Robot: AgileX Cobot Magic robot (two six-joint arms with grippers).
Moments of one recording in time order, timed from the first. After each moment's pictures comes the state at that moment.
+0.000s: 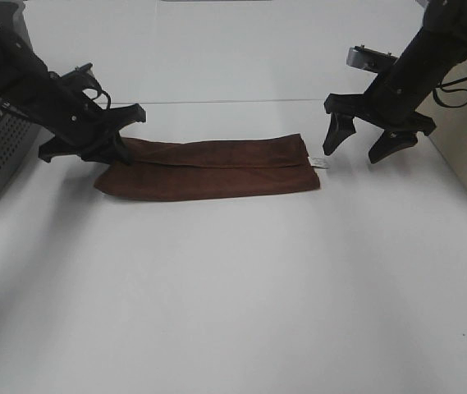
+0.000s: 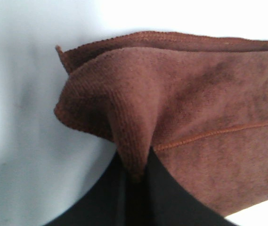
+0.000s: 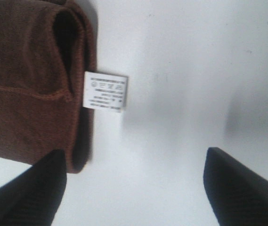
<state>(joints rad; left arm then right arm) -0.14 2.26 -1.58 -0.60 0.59 0.14 0.08 2.27 -1.74 0.34 0.90 -0.18</state>
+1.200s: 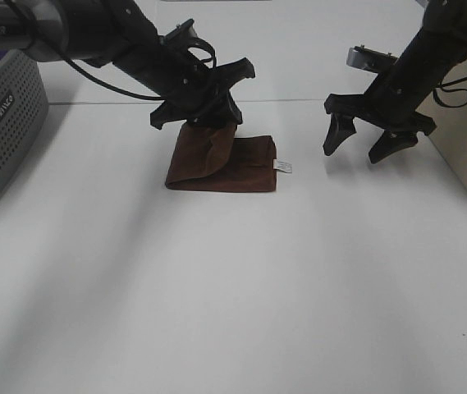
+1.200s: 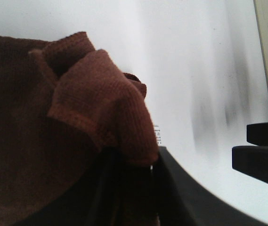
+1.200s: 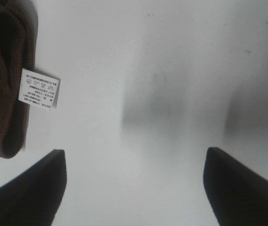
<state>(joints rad) -0.41 2.40 -1.95 -0.67 0.60 -0.05 0.08 2.27 -1.74 0.34 0.90 -0.18</state>
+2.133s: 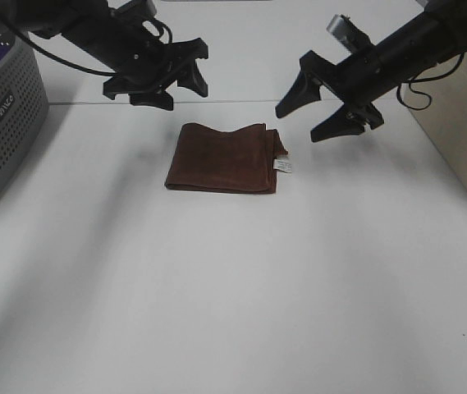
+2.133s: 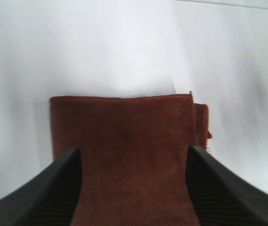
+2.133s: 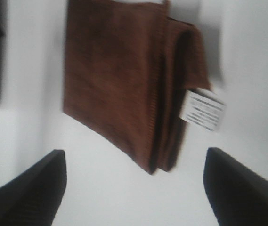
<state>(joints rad) -0.29 2.35 -1.96 -0.58 0.66 0.06 0.09 2.27 -1.75 0.90 0.98 -0.48</state>
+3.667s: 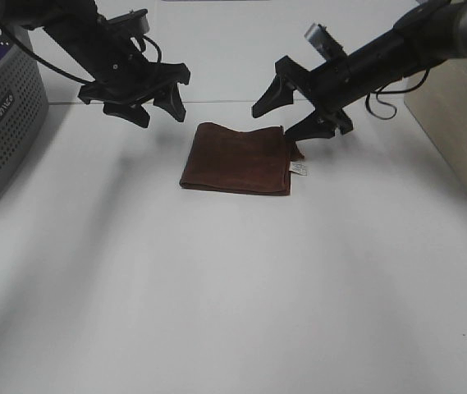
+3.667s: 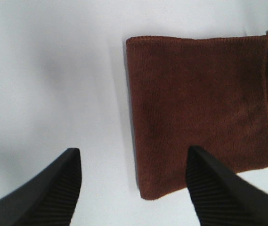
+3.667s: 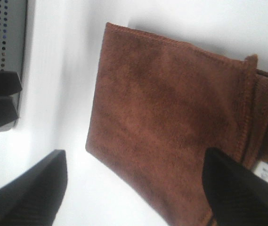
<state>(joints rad) -0.27 2.32 -1.96 -0.39 0.83 0.06 0.13 2.37 -1.84 0.92 0.94 -0.44</state>
